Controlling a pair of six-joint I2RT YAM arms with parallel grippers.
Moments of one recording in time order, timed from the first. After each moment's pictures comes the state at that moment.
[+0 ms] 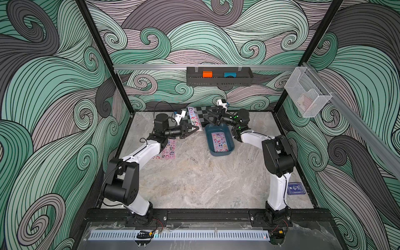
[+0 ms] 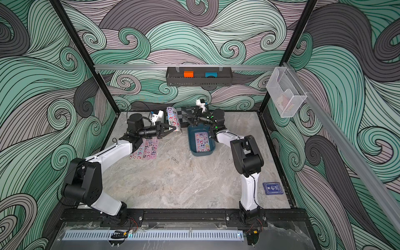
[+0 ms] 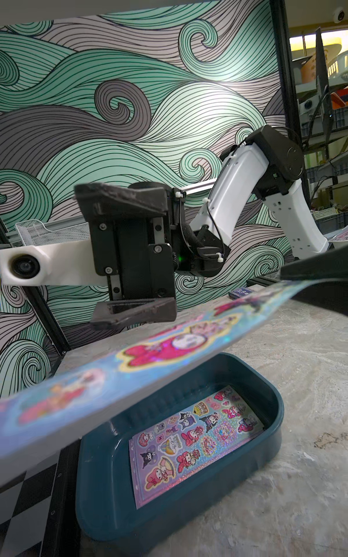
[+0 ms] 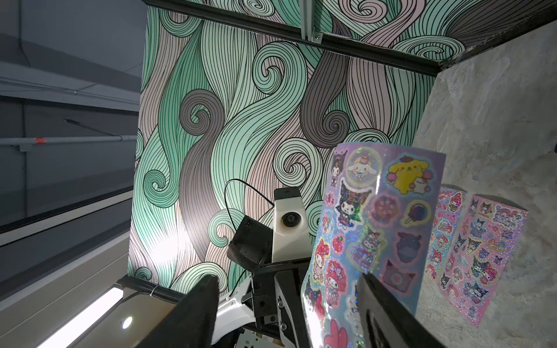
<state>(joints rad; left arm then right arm) -0.25 1.56 1.01 0.35 1.03 -0.96 0.33 2.04 1.36 0.97 -0.96 1.62</state>
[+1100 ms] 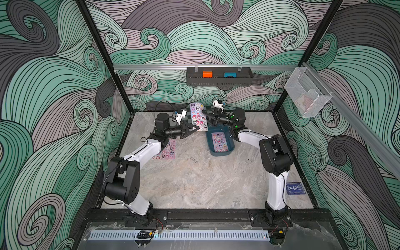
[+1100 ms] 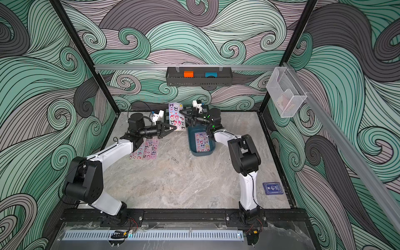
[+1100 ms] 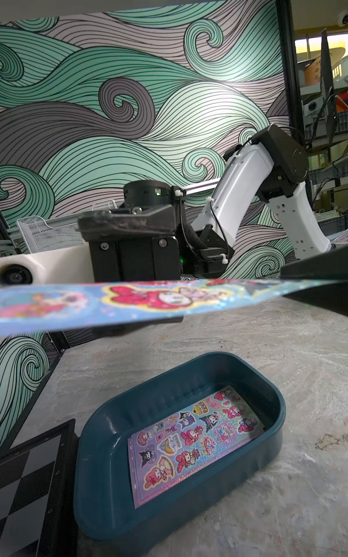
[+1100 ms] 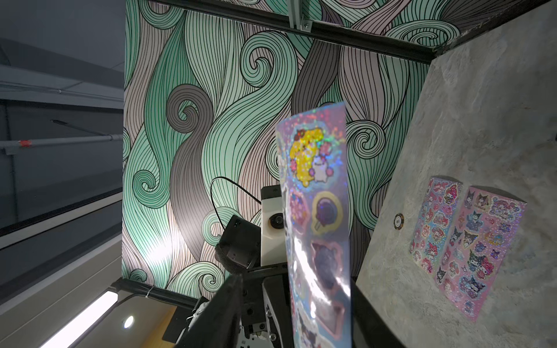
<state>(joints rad) -0.25 1.59 1.03 0.33 1.03 -0.96 0.36 2.07 1.41 0.92 -0.97 1.61</state>
